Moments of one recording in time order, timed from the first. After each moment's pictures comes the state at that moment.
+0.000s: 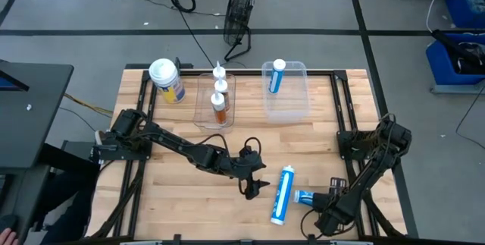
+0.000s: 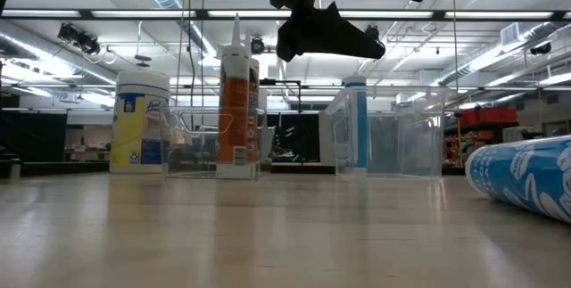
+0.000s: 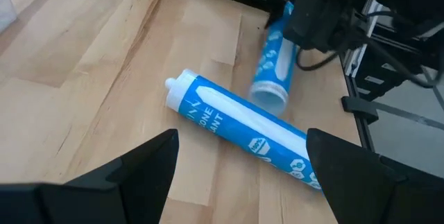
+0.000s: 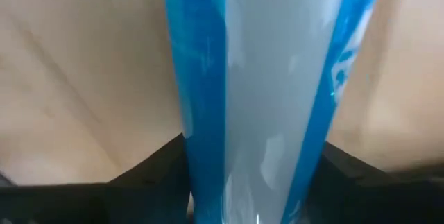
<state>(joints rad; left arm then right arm) -0.33 1.92 1.33 0.04 -0.24 -0.48 0.99 1.82 1.05 -1.00 -0.24 1.18</state>
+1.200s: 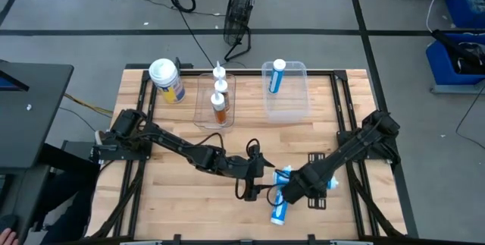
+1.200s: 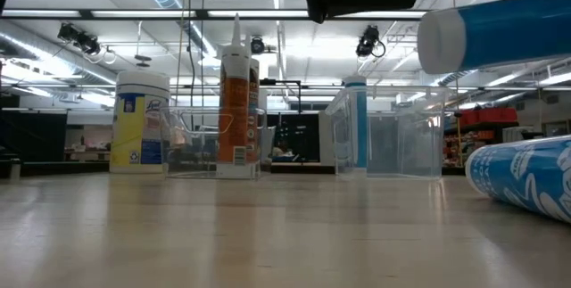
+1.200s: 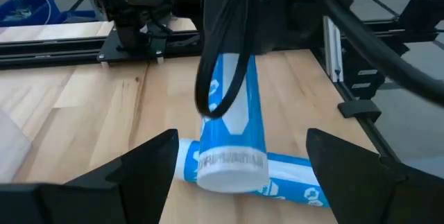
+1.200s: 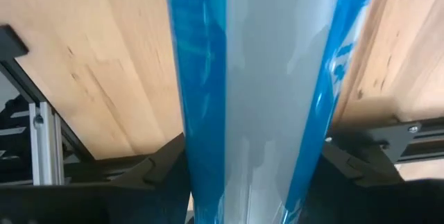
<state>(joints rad) -0.33 1.91 1.33 0.21 -0.24 -0.09 0.60 1.81 1.50 -1.57 -0.20 0.67</state>
